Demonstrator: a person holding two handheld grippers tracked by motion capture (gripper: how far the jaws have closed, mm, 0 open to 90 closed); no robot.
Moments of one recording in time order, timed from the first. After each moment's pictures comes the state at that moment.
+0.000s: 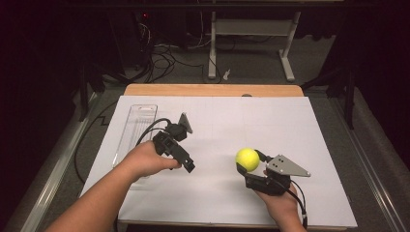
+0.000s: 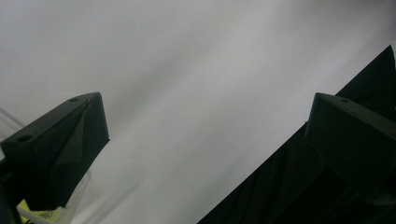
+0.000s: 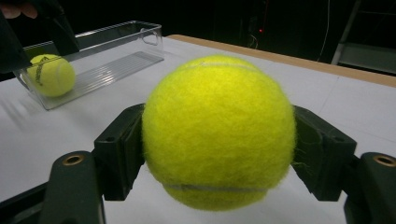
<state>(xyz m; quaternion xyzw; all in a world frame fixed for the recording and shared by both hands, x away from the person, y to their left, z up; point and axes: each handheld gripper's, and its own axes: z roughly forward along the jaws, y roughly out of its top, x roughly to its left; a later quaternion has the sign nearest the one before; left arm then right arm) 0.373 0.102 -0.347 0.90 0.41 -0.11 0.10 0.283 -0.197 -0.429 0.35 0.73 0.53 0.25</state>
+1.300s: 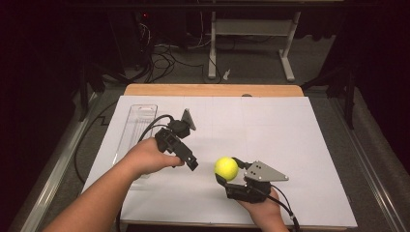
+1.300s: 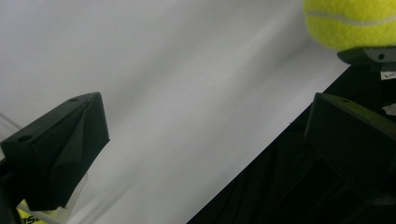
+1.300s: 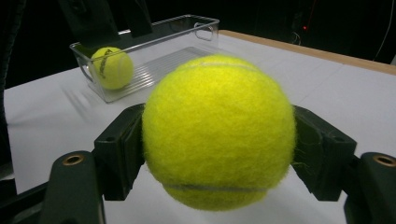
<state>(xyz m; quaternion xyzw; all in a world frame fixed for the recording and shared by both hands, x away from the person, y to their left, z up) 0.371 0.092 -0.330 0.91 0.40 -0.11 0.10 0.269 -0.150 -0.432 0.31 0.75 0.55 0.20</state>
